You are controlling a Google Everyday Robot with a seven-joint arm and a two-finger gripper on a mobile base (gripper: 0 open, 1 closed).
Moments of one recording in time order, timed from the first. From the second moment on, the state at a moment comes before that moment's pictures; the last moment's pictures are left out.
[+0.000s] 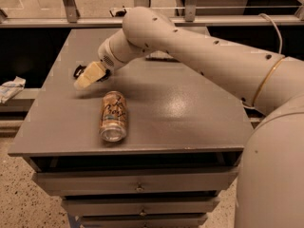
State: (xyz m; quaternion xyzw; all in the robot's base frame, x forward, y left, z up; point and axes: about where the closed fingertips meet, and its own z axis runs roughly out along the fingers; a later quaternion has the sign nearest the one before) arm 0.684 0.164 0.852 -0.50 0.74 0.21 0.39
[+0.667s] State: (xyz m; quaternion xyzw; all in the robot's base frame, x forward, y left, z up) arm 0.681 0.164 0.838 -0.51 0.74 0.22 0.37
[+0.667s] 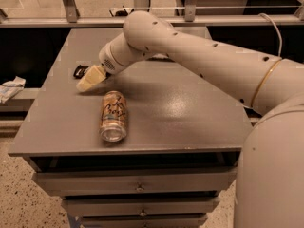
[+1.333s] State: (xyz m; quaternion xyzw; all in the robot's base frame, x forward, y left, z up) arm 0.680 0.163 0.832 -0.50 0.75 0.23 0.37
